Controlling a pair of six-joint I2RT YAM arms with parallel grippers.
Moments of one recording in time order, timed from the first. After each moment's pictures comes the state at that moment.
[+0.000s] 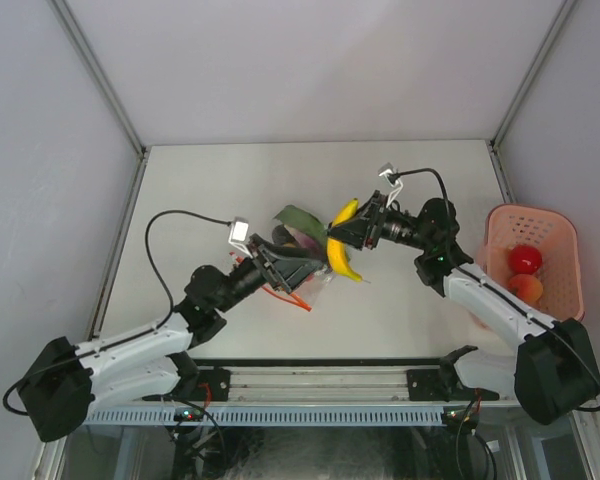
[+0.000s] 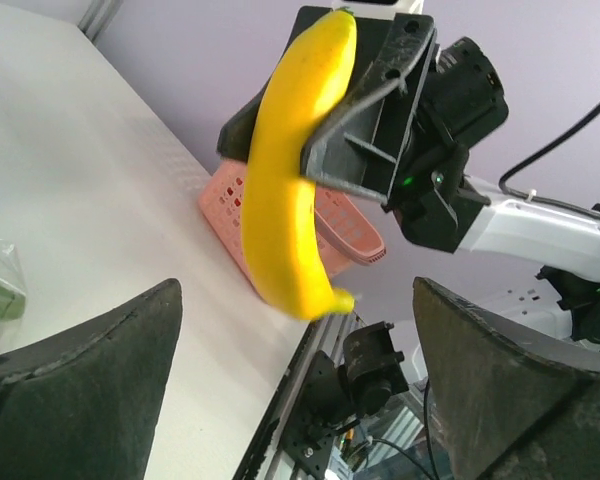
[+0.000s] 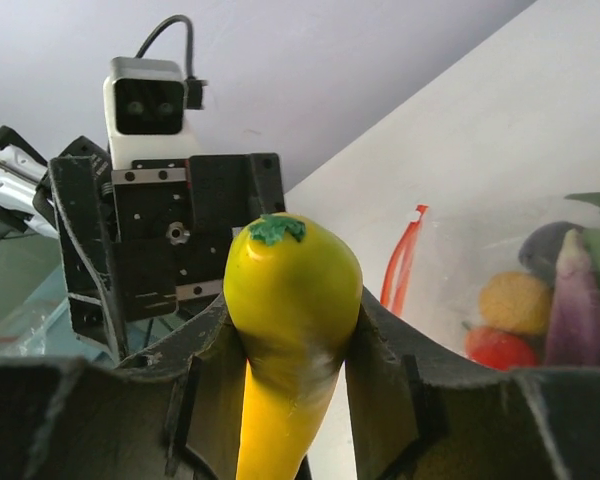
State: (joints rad) left arm -0.84 1.02 0.40 0.82 0.16 -0.87; right arm 0.43 1.19 0.70 0.60 -0.82 0.73
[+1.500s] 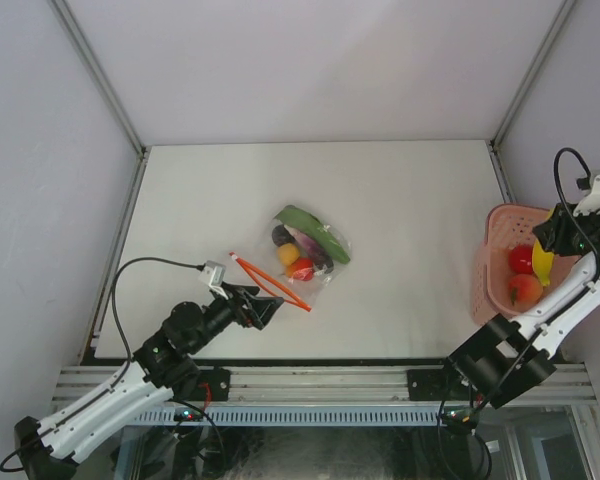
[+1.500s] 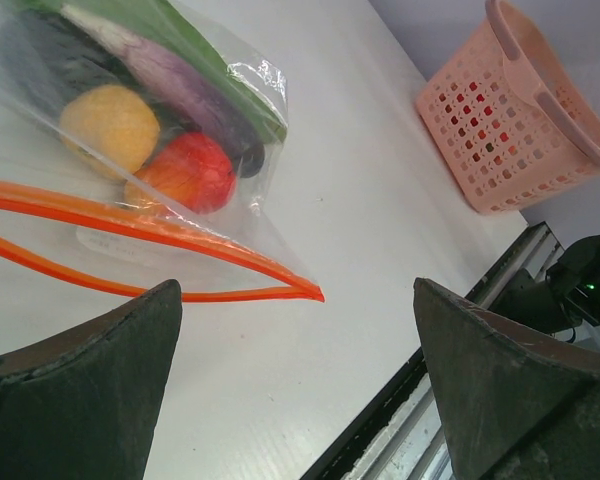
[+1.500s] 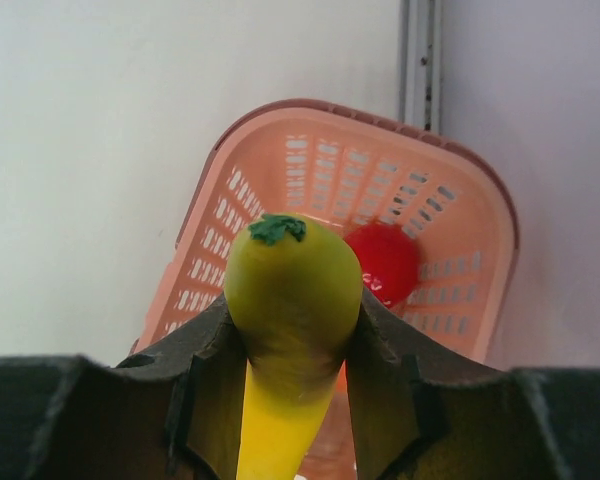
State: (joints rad) left arm -0.83 0.26 0.13 0.02 -0.08 -0.62; right arm -0.97 1.18 1.28 -0.92 -0.87 -0.69
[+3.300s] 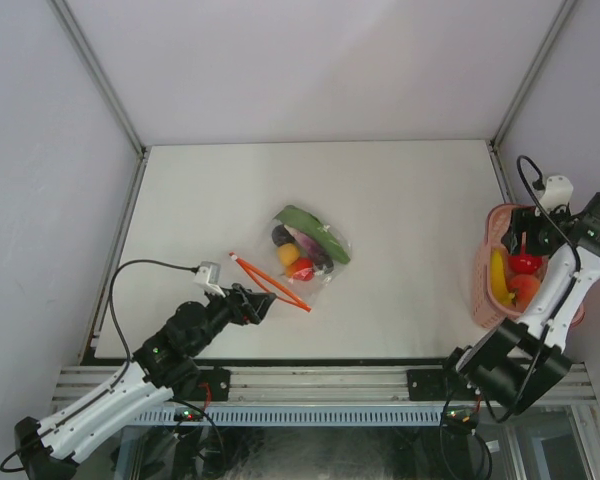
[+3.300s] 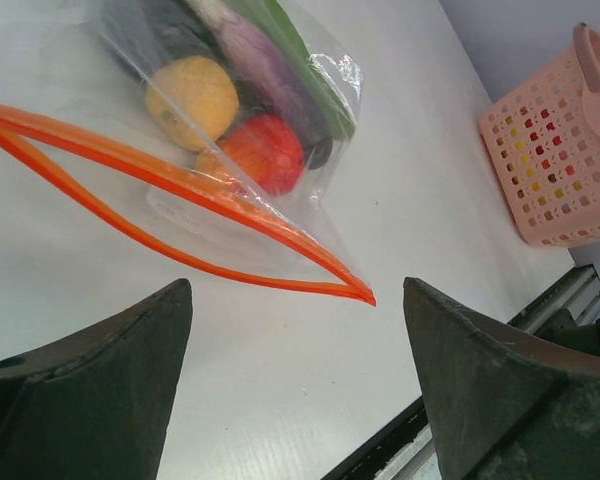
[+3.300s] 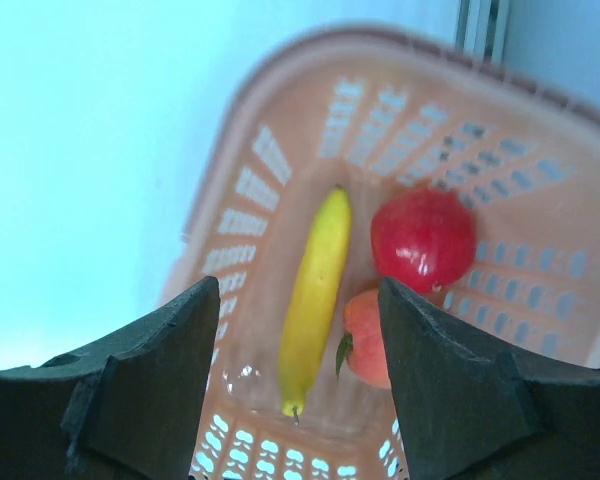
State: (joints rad) left arm -0.83 0.25 0.13 -0.08 -0.21 -0.69; right arm -0.74 1.25 1.13 -0.86 -0.59 -0.65
